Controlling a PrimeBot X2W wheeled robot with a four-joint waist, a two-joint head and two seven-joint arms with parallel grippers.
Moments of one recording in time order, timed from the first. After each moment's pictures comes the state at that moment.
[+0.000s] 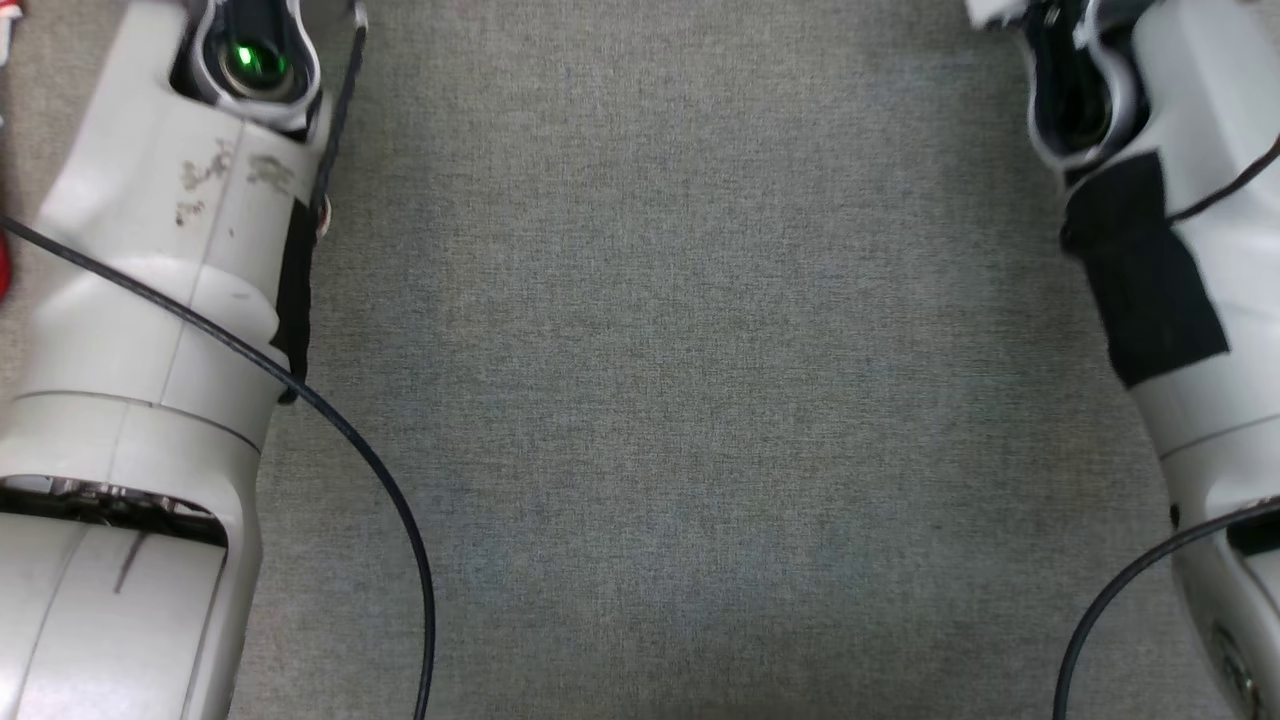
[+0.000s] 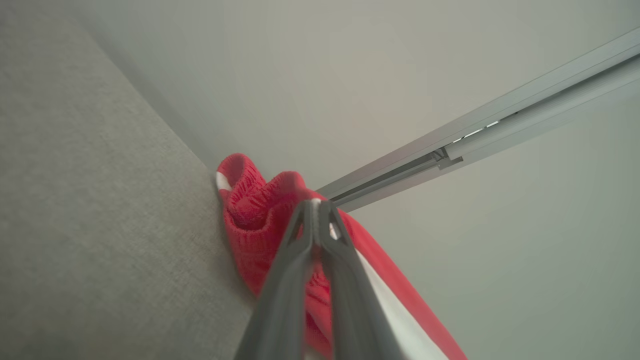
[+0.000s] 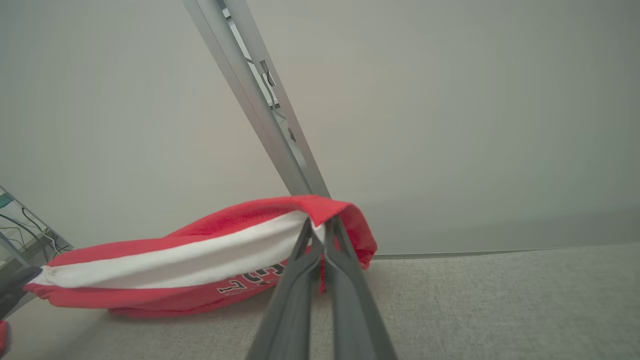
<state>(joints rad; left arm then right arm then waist) -1.34 0.05 -0.29 1.07 -1.33 -0.03 -0.26 -1.30 -0.05 0.27 0.93 0.54 0.13 -0.26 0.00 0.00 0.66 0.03</state>
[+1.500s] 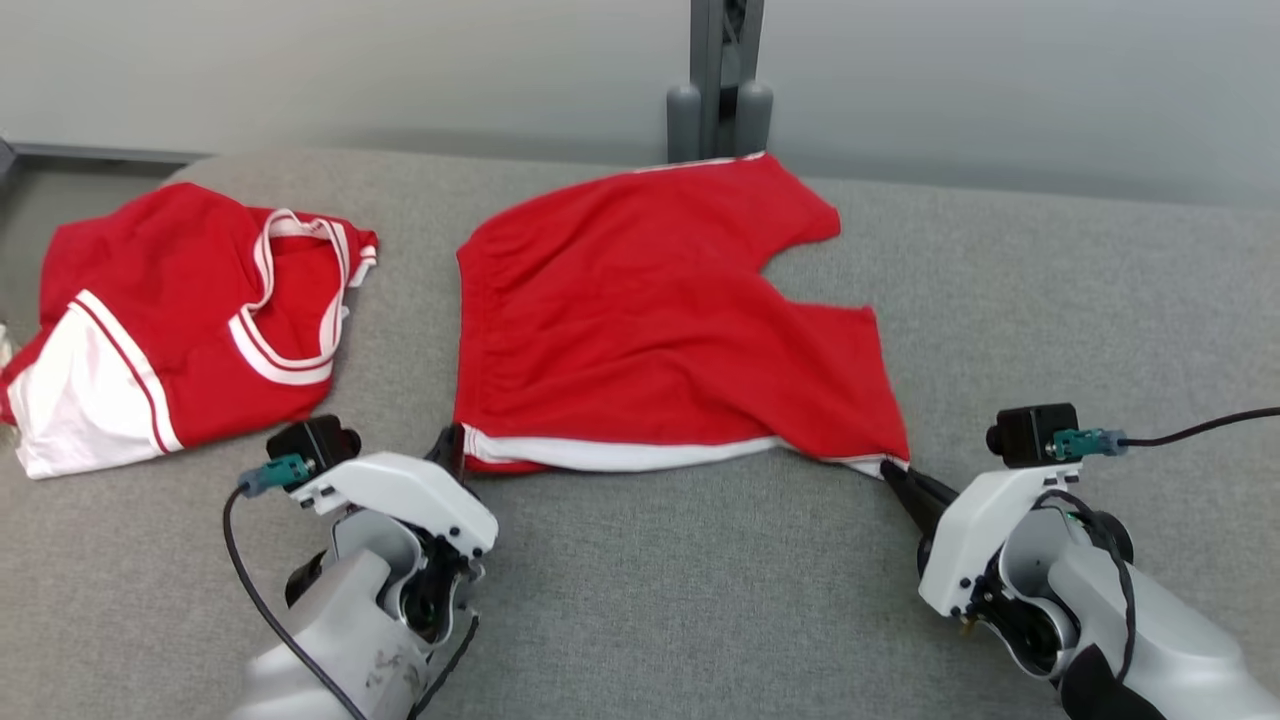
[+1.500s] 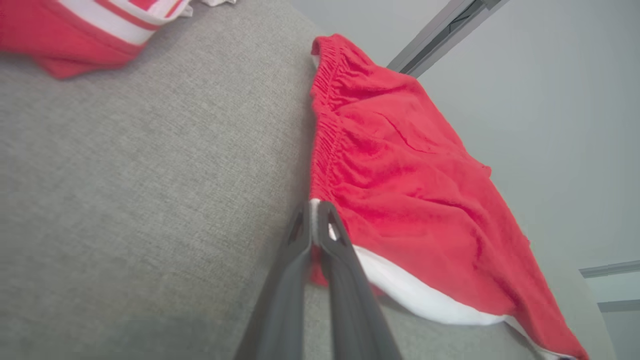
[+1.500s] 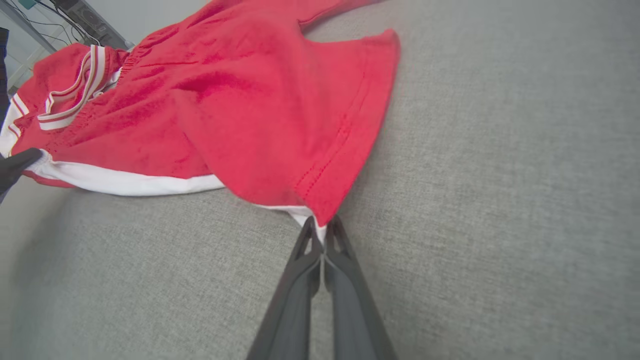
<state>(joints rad) -0.70 0.05 -0.78 1.14 -1.40 -0.02 -0.20 -0.62 -0.25 0.82 0.85 0.99 0.13 -0.03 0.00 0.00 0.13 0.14</state>
